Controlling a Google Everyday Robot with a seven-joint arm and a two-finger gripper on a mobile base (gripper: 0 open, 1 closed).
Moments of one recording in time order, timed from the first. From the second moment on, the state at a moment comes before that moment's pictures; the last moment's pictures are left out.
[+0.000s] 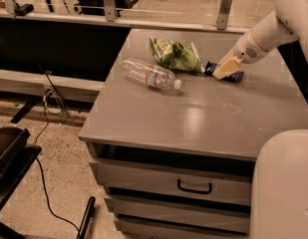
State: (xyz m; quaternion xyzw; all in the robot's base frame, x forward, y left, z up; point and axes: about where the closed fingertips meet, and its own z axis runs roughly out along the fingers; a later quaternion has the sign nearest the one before) arm 0.732 -0.248 0.838 -0.50 0.82 0.10 0.28
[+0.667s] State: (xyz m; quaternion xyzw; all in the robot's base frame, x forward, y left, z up) arm 0.717 -0.259 0.900 -0.50 0.78 0.12 0.35
